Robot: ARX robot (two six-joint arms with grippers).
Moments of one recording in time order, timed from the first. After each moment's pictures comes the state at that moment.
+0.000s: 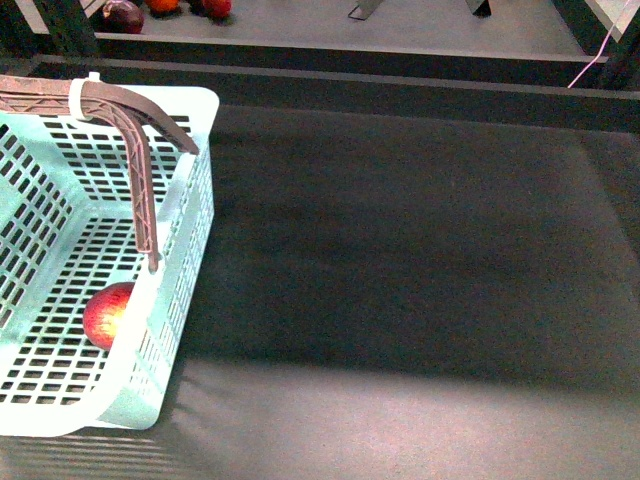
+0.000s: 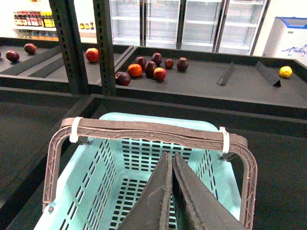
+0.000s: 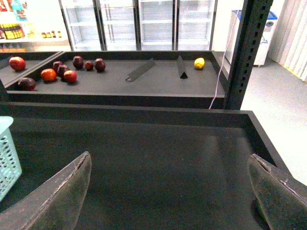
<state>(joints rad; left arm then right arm) 0.00 0.70 0.02 0.67 0.00 -0.01 0.00 0.00 0.02 0.00 0.00 0.00</state>
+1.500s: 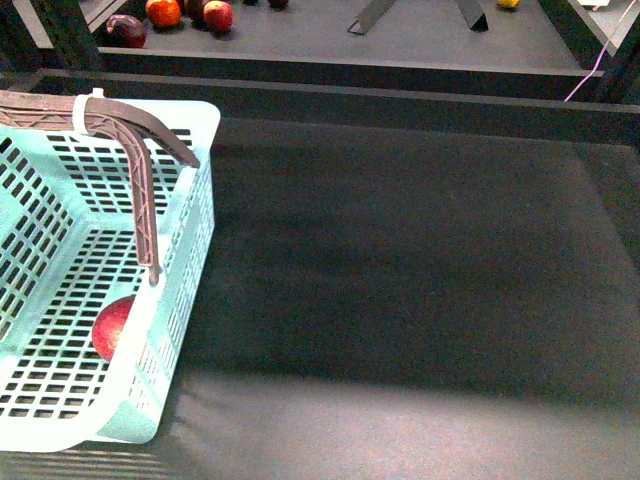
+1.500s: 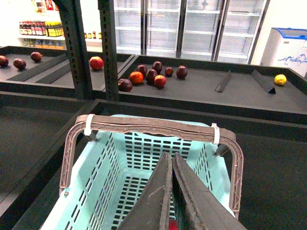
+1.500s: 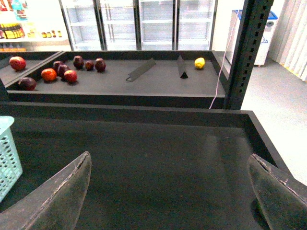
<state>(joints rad) 0.00 0.01 0.01 0.00 0.00 -0.01 0.00 0.00 0.02 0.00 0.00 0.00</state>
